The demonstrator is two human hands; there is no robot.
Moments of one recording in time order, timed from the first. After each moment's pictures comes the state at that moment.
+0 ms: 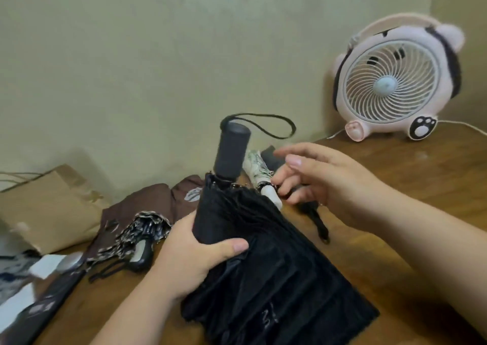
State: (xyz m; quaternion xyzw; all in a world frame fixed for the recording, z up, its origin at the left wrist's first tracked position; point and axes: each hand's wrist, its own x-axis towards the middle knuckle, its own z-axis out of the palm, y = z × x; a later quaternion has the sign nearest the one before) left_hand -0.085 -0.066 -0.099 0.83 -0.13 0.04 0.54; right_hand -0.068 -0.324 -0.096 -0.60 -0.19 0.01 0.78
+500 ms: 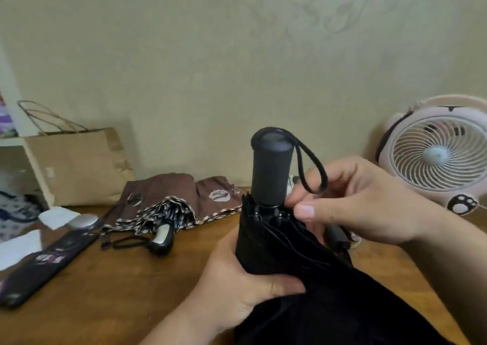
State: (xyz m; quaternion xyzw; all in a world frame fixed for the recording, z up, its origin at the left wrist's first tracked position) left_hand -0.098 -0.058 -0.121 0.63 -0.24 0.04 0.73; right_hand -0.086 -0.257 -0.011 -0.70 -0.37 0.08 0.61
